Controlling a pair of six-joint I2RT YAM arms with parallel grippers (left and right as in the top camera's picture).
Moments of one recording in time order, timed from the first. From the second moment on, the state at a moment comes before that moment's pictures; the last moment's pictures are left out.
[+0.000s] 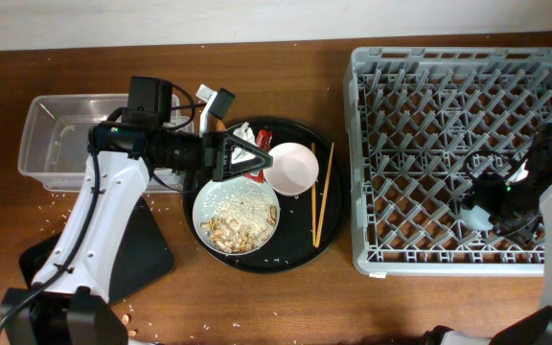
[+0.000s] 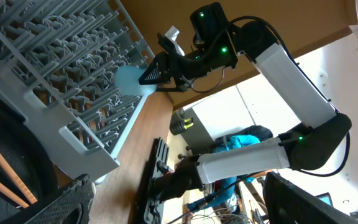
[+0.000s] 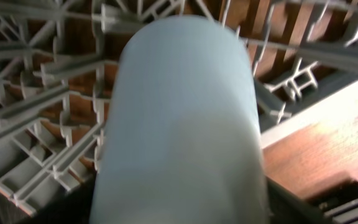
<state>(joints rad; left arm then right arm) -0.14 1.63 1.39 -0.89 1.41 0.11 -0.45 1.46 1.23 -1.25 -0.07 0.26</state>
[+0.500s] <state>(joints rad) -0.10 1.56 1.48 -0.99 0.80 0.03 0.34 1.38 1.37 -0.98 -0.30 0.27</state>
